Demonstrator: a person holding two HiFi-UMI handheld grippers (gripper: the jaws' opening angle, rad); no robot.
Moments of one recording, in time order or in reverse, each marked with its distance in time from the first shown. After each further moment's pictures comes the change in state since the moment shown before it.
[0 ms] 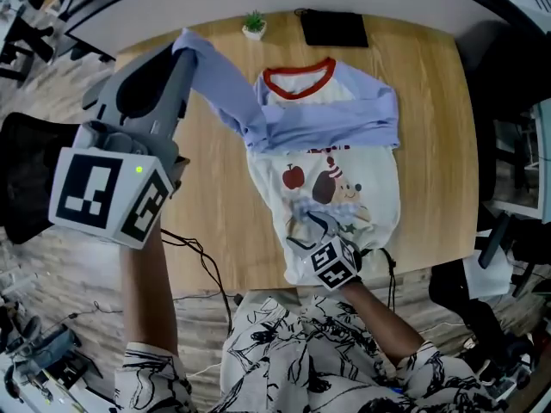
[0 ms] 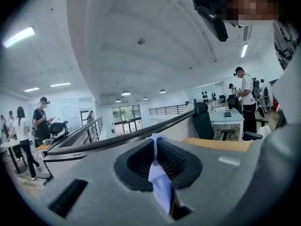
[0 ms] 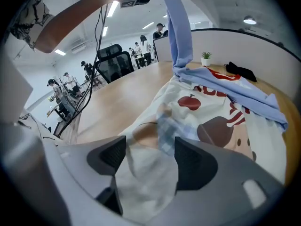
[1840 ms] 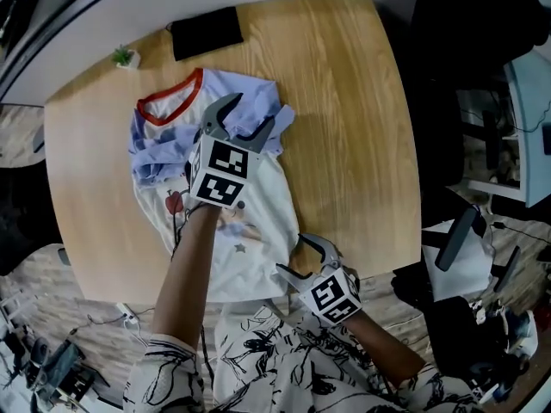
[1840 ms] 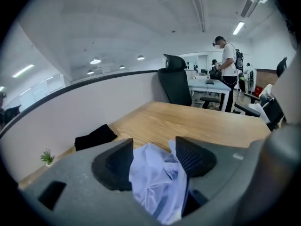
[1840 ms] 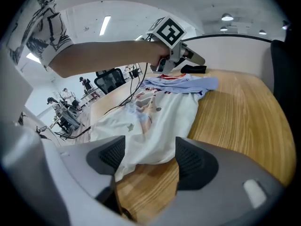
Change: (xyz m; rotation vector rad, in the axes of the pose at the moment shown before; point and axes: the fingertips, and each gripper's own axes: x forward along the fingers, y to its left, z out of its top) left arm 0.274 -0.332 -0.188 0.092 0.400 -0.241; right arm -0.189 -0.143 -0.133 0.118 -0.127 0.010
